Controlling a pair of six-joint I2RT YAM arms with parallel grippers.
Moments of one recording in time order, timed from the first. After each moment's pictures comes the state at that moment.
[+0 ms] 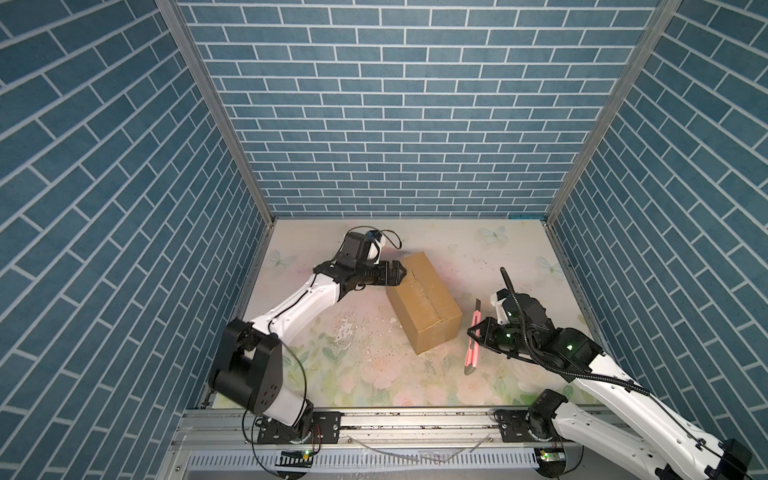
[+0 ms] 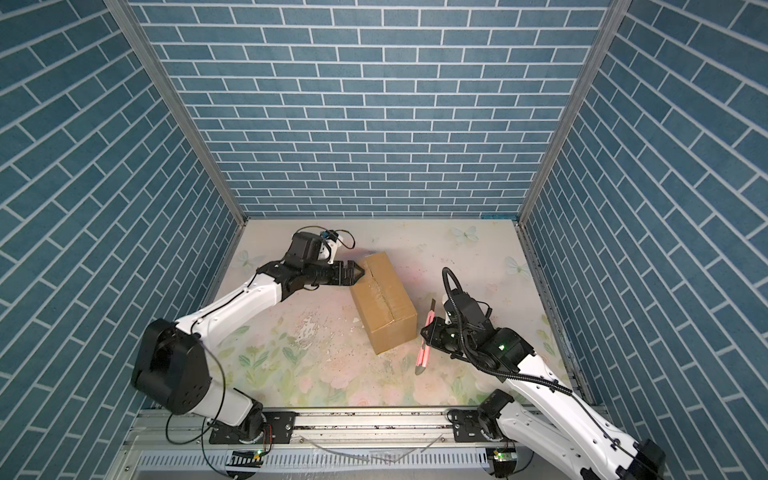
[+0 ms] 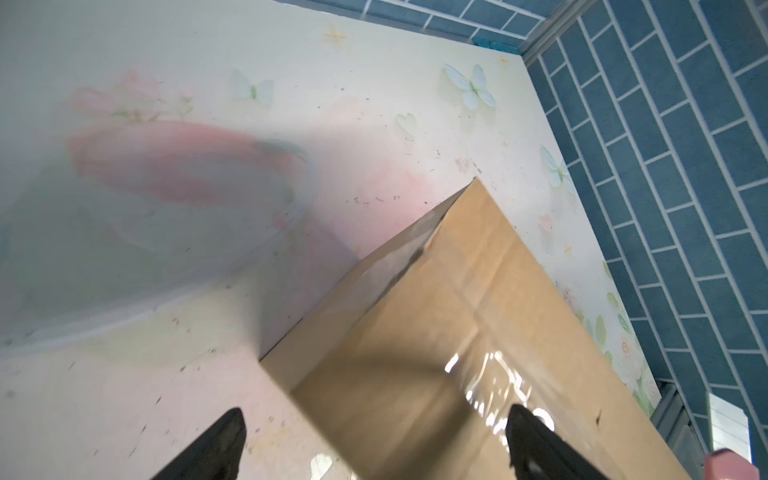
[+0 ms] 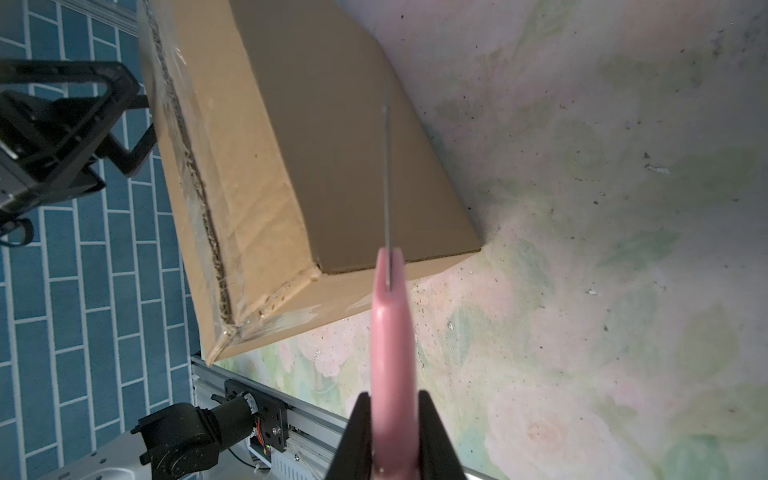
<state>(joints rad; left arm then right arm) -0.45 1.48 1.09 -0.34 0.29 -0.41 0.72 0.80 0.74 -0.76 -0.16 0.92</state>
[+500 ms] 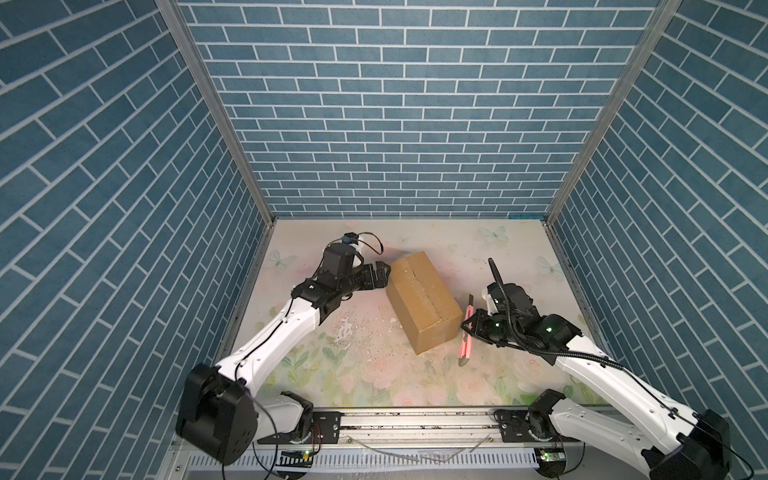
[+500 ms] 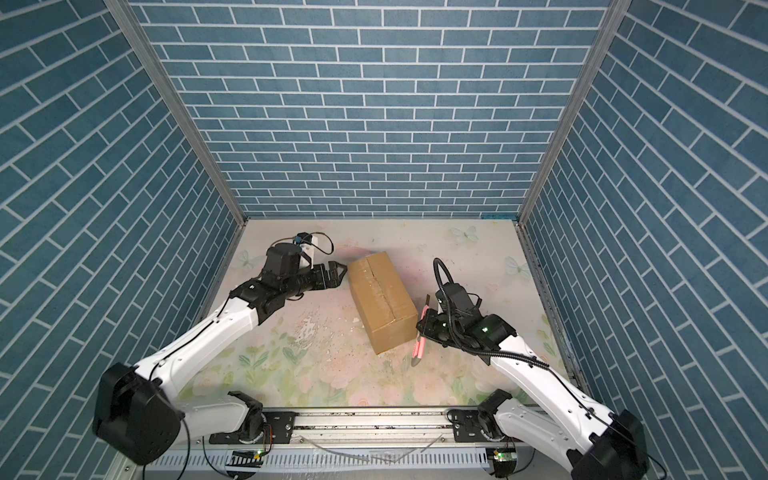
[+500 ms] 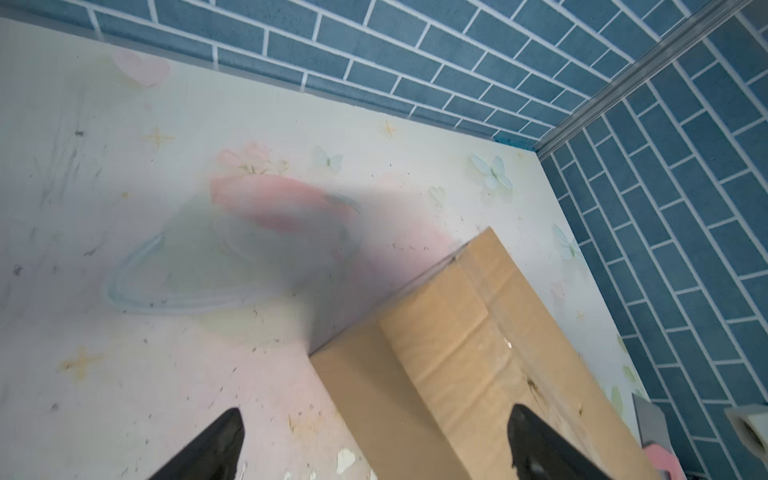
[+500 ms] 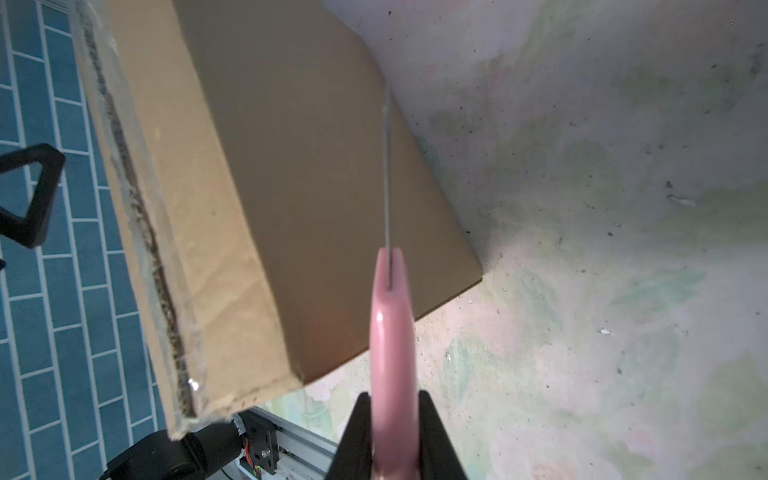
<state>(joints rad) -0.42 1.32 0.99 -0.25 0.16 -0.47 0.67 0.98 0.76 -0.67 -0.19 0.88</state>
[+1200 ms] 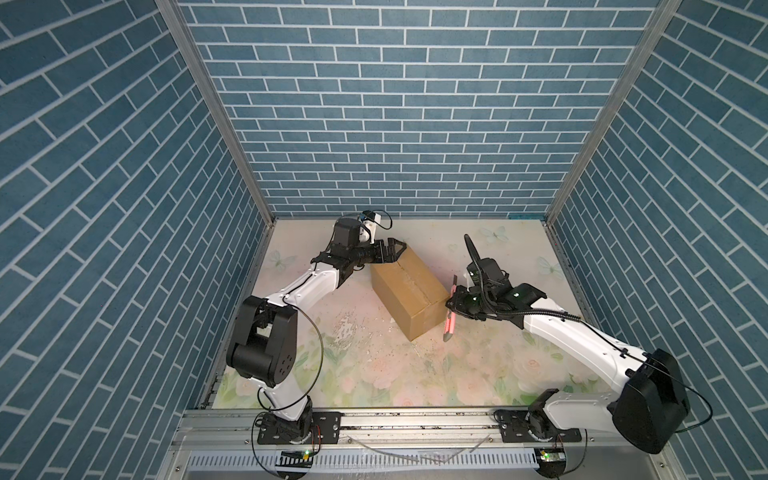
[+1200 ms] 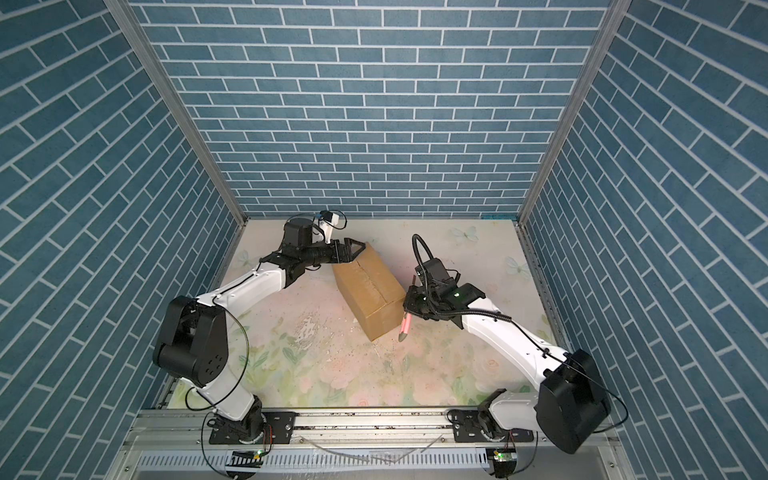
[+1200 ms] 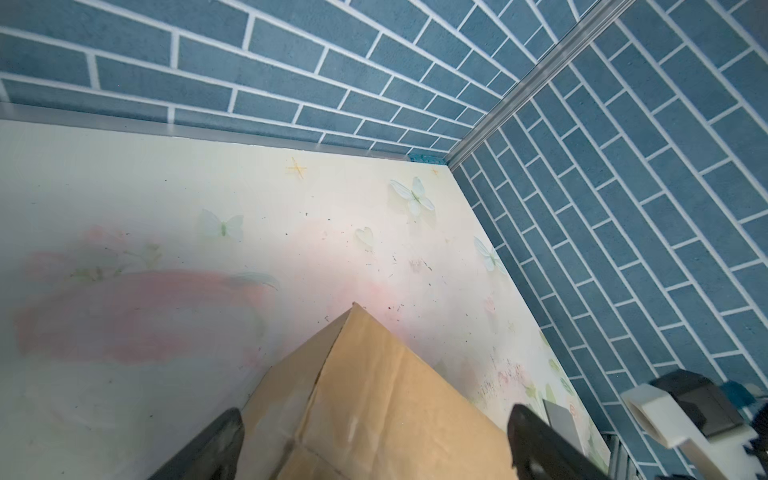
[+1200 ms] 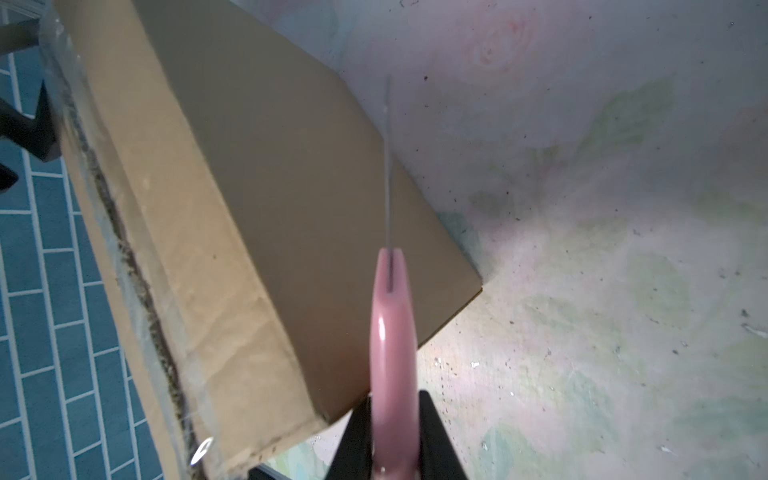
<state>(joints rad) -0.33 1.68 1.18 0.02 0.52 -0.42 0.66 1.33 0.98 -0.58 -0.18 0.83</state>
